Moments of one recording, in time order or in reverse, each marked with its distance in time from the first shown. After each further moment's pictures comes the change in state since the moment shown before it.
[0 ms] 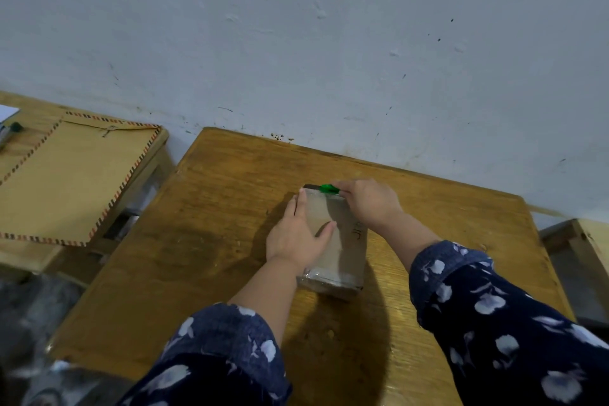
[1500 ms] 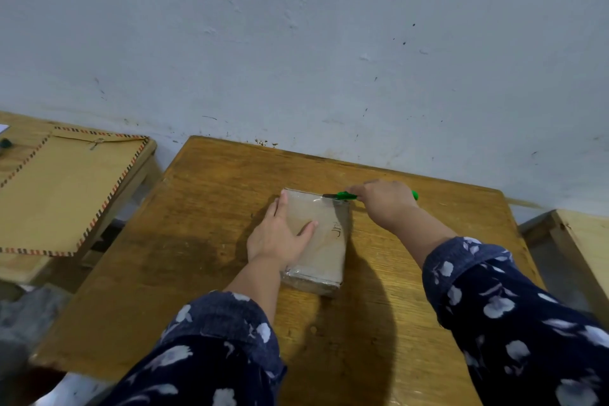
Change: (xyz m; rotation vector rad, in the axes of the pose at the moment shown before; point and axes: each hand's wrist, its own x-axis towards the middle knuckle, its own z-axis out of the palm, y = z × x) left_hand 0.000 0.005 0.006 0.038 0.047 -0.050; right_hand -0.036 0.045 -0.026 -0.252 -0.067 0.049
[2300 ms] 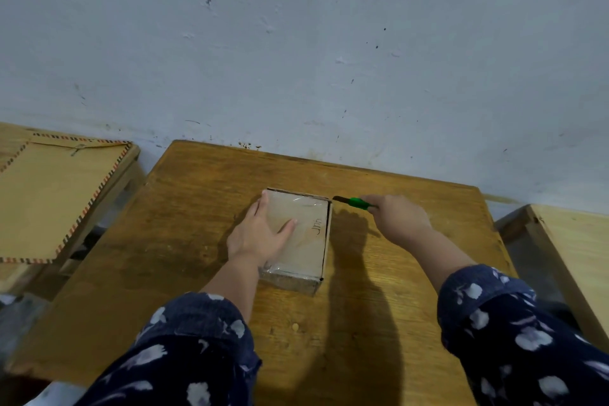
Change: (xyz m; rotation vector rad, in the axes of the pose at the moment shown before) left_hand 0.001 0.000 -0.003 0.013 -0.009 0.010; right_hand -0.046 0.032 0.020 0.331 0.016 0.263
